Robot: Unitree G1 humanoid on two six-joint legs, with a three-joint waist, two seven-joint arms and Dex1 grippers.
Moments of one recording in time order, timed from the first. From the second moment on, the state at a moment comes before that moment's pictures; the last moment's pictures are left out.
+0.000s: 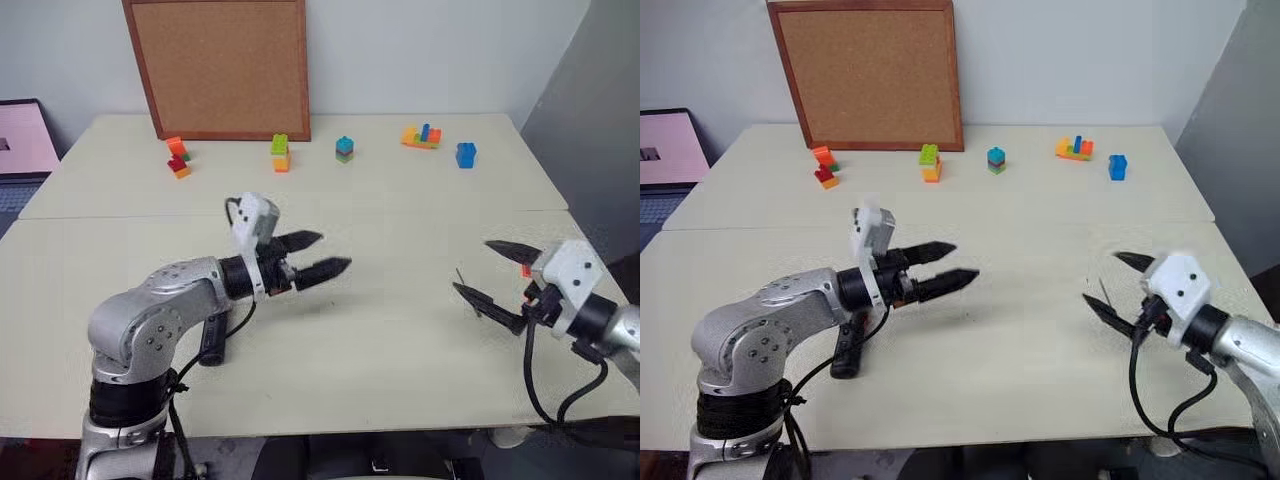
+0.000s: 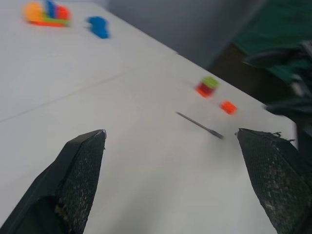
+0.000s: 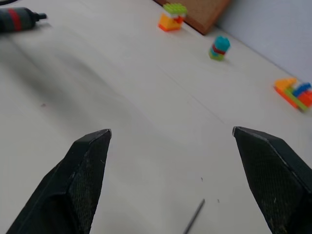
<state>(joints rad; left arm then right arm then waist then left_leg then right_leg) -0.41 0.46 0.18 -0.51 -0.80 1.12 -0.46 0.02 -0.79 -0.29 -0.68 0.46 0.52 0.74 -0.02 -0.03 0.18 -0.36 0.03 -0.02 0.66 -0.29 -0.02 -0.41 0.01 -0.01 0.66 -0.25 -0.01</state>
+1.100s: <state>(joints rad) -0.54 0.43 0.35 -0.26 -0.64 1.61 0.21 -0.42 -0.79 0.08 -0.36 0.45 0.40 1.08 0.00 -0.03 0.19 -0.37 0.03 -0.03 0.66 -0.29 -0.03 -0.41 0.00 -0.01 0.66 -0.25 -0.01</state>
